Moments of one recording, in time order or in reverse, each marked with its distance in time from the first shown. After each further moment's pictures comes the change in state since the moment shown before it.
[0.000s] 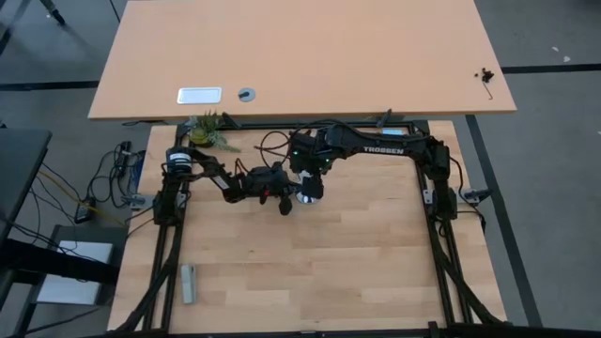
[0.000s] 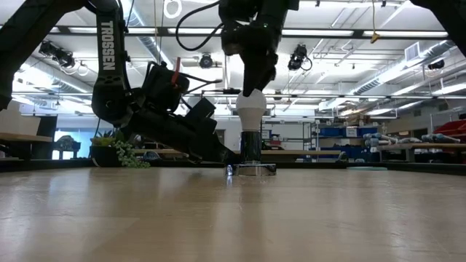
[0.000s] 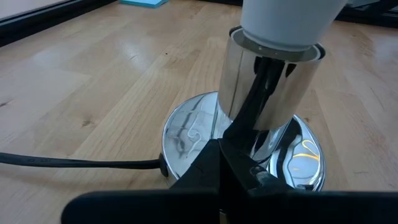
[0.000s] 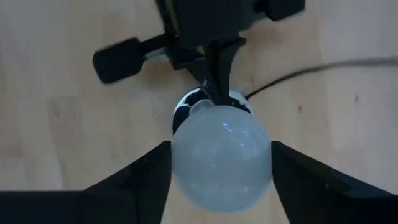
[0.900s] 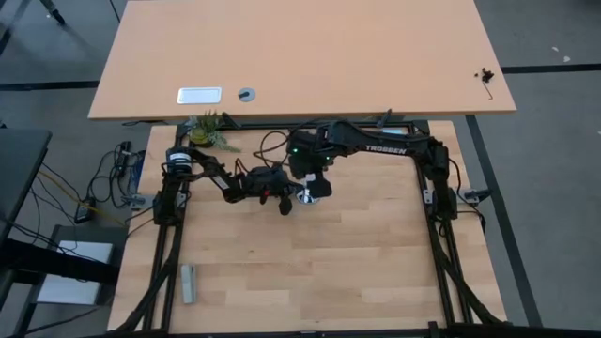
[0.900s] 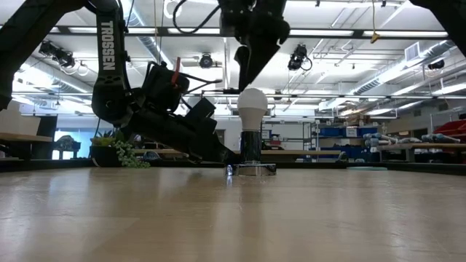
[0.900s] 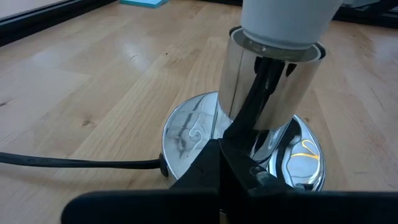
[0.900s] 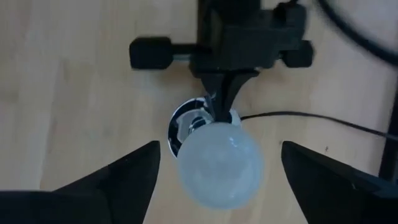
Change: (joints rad) left arm 0.000 0.000 0.000 0.000 0.000 -0.002; right arm 0.014 0.003 0.092 -0.057 -0.023 -0.391
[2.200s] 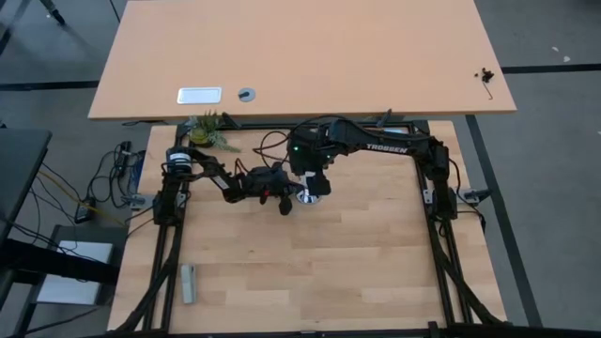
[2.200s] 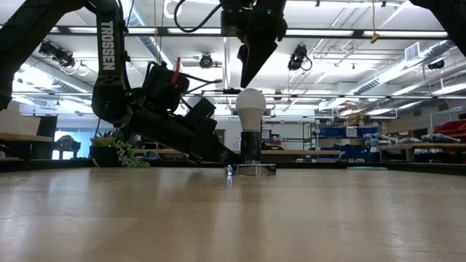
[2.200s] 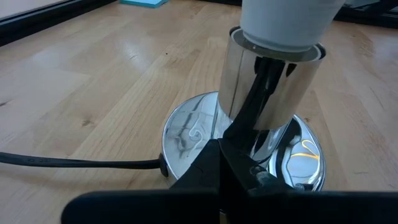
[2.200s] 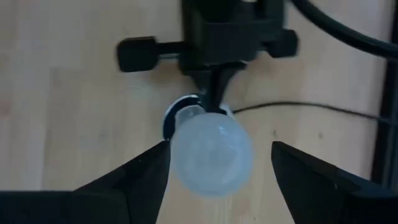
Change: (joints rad) left arm 0.000 0.000 0.000 0.000 0.000 -0.001; right arm -0.002 0.001 0.025 -0.017 0.020 0.056
